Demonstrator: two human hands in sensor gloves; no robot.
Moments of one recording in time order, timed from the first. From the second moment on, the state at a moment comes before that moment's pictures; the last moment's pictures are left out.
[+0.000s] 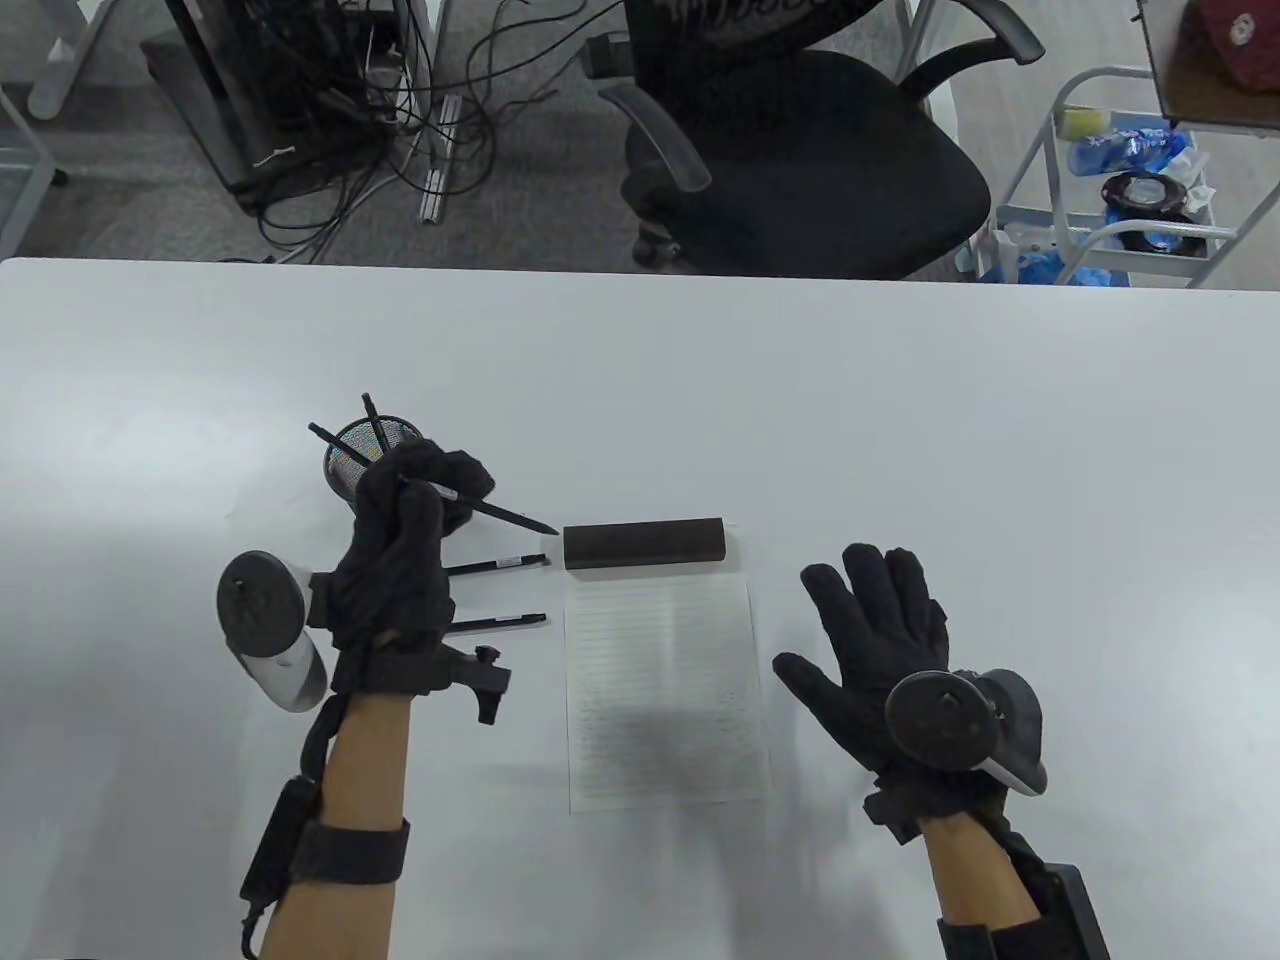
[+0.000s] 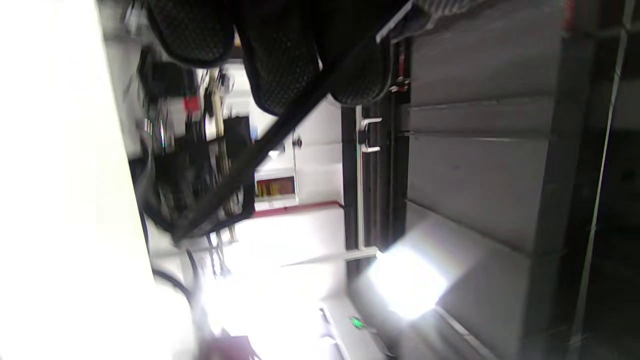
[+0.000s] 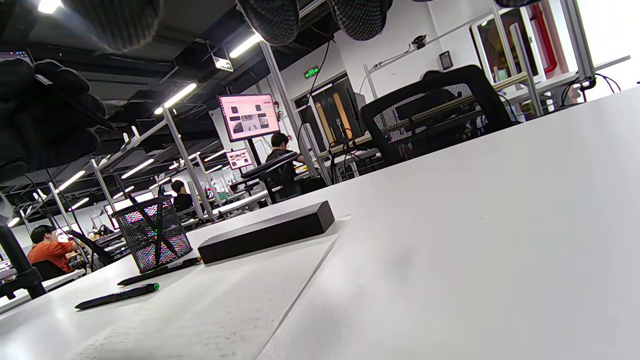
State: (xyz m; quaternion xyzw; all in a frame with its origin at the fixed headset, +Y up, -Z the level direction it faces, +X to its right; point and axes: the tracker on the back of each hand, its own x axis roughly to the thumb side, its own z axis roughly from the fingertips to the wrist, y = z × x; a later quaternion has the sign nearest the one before) left_hand -0.216 -0.660 -0.221 0.07 -0.09 0.73 0.68; right_hand 0.197 -0.687 -0.165 0.19 -0.05 0.96 0.22
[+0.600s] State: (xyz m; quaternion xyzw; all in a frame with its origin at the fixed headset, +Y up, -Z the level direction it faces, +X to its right) left_hand -0.147 -0.737 -0.220 -0.09 -0.15 0.88 0.44; right_hand 0.196 -0.688 -0.165 0.19 -0.04 0.96 0.22
